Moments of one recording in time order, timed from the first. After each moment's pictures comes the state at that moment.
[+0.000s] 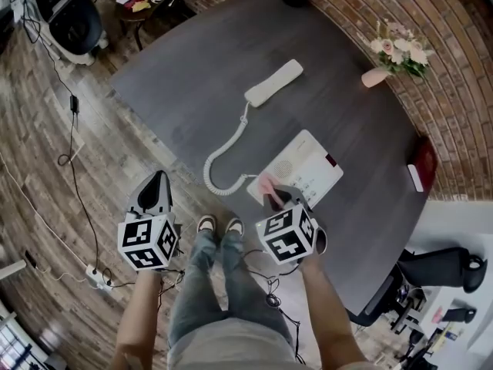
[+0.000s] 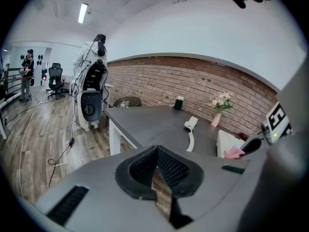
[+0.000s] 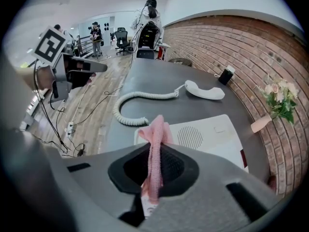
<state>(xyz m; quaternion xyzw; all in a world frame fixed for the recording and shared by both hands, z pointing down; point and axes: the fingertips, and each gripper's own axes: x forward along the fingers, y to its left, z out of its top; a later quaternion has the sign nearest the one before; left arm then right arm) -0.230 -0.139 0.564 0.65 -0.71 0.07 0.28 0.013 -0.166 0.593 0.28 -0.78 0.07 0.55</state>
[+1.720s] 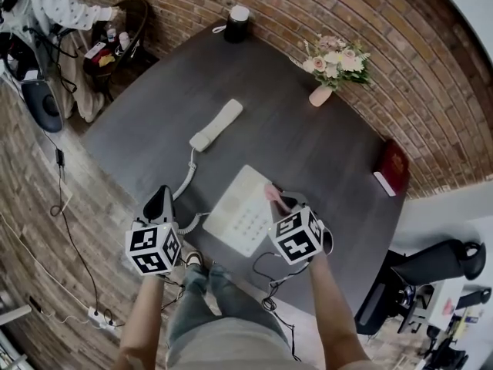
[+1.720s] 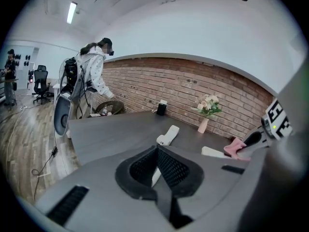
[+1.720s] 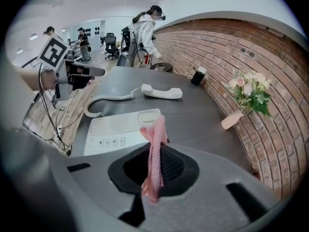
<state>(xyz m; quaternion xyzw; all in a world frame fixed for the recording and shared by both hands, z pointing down) -0.127 -0.235 0.516 0.69 -0.67 0.07 0.25 0.136 -0.251 0.527 0.34 -0.78 0.06 0.53</state>
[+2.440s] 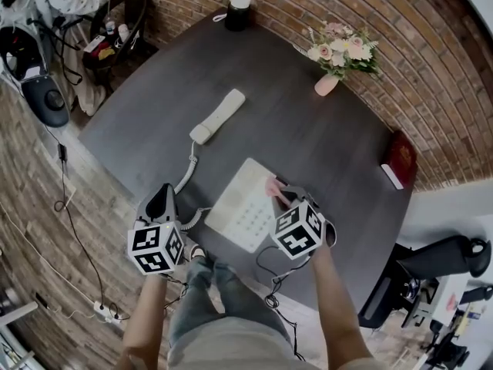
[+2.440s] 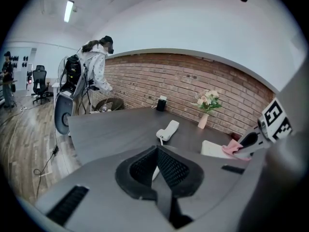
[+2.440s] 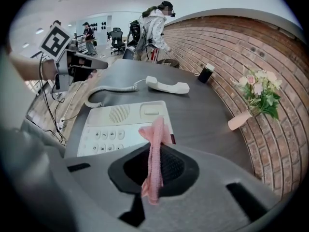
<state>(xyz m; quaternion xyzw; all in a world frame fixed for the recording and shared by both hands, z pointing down) -0.121 -0.235 0.531 0.69 -0.67 0.09 0.26 0.137 -0.253 0.555 0.31 -0.78 0.05 0.55</state>
